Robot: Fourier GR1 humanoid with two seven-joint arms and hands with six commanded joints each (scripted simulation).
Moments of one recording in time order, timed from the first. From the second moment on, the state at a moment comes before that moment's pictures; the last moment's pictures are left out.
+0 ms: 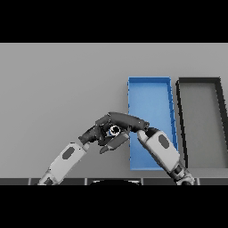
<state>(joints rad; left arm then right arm) -0.30 0.20 -0.58 -1.56 0.02 -0.23 0.03 -0.54 -0.11 0.41 -1.77 -0.31 0.54 0.39</state>
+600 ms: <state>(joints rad) -0.28 0.17 -0.53 -1.58 0.12 -0.23 -0.06 -0.52 -0.10 0.43 -1.76 -0.27 0.52 0.32</state>
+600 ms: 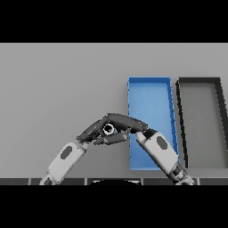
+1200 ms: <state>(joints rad) -0.31 0.26 -0.58 -1.54 -0.04 -0.26 -0.07 -0.49 -0.02 0.39 -1.79 -0.22 0.59 0.34</state>
